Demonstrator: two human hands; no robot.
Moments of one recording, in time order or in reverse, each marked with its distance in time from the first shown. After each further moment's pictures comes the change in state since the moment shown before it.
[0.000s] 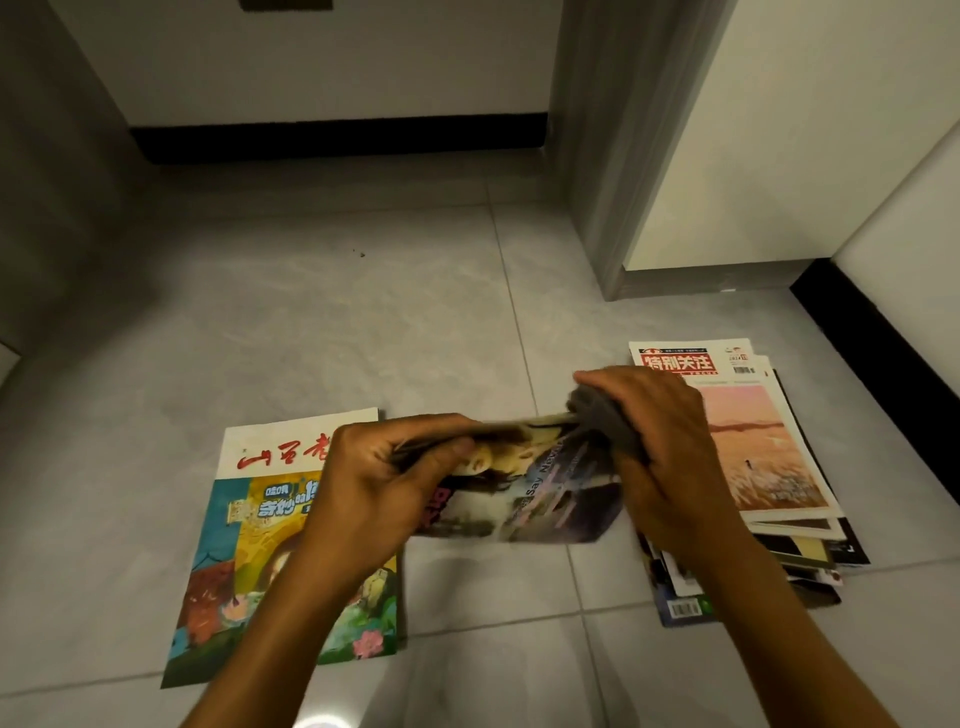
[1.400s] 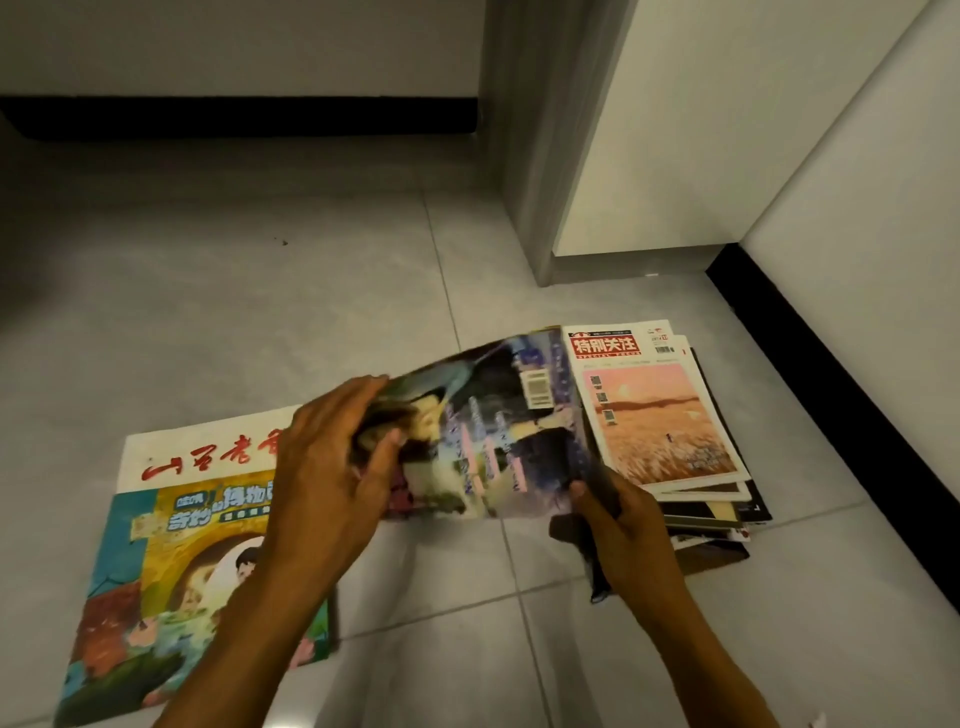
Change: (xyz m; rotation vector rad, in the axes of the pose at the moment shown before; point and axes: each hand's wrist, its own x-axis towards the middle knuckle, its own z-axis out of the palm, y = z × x) left_hand 0.003 -0.043 0.031 0.468 0.125 0.047; right_hand -0.076 0.024 0.008 0.467 0.025 0.740
